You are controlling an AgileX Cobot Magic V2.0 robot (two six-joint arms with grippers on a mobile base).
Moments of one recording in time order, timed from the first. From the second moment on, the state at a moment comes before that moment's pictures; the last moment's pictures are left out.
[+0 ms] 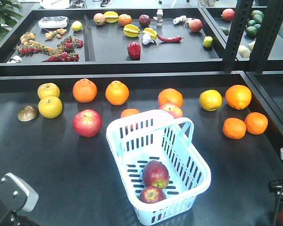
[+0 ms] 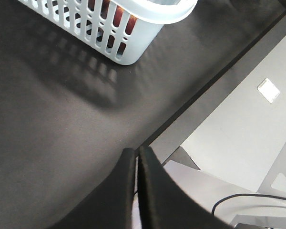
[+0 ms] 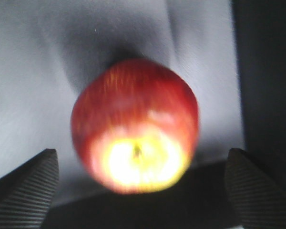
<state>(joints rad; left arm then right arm) -0.49 0.91 -0.35 -0.78 0.53 0.62 -0.28 1.84 -0.89 -0.16 0.83 0.02</state>
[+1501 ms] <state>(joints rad) -0.49 0.91 -0.35 -0.78 0.53 0.62 -0.26 1.33 -1.03 0.81 1.21 -0.68</state>
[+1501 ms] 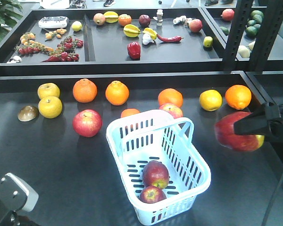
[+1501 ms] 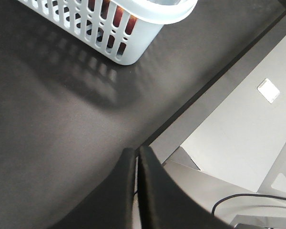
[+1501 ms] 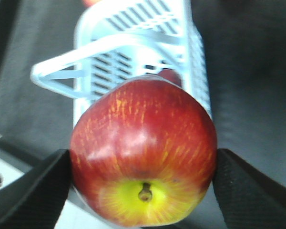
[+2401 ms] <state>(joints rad) -0.49 0.91 -0.35 -0.78 0.53 0.62 0.22 1.56 -1.03 0.65 0.80 -0.65</state>
